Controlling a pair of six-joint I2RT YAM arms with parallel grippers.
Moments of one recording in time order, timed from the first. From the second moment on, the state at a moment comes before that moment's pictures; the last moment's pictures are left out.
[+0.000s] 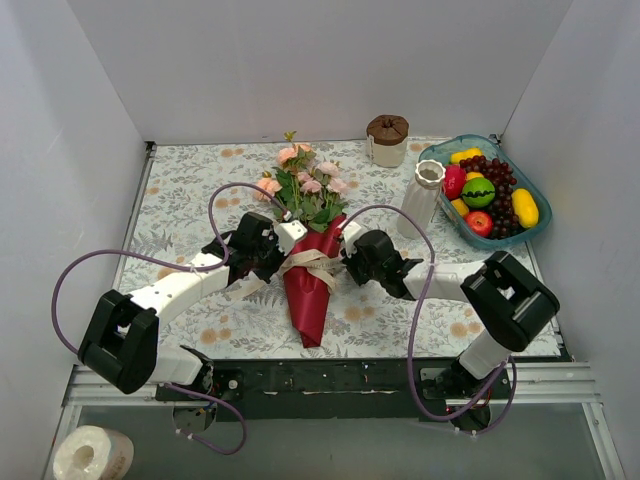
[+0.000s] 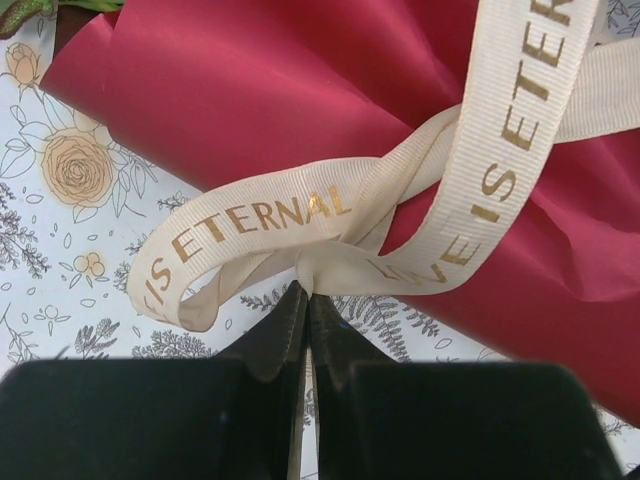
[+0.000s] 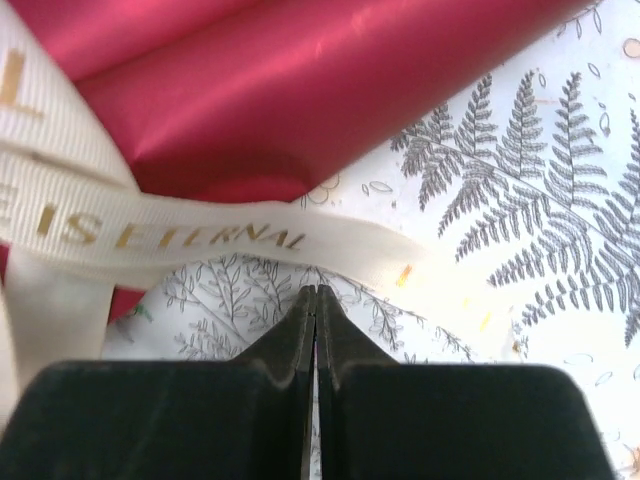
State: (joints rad) left arm -0.54 1.34 0.79 -0.34 0.14 0.31; right arm 0.77 1.63 0.68 0.28 -0.01 -0.07
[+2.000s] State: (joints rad) left arm -0.53 1.31 0.86 -0.38 0.11 0.33; right arm 0.58 1.75 0.86 0.08 -0.55 -0.37
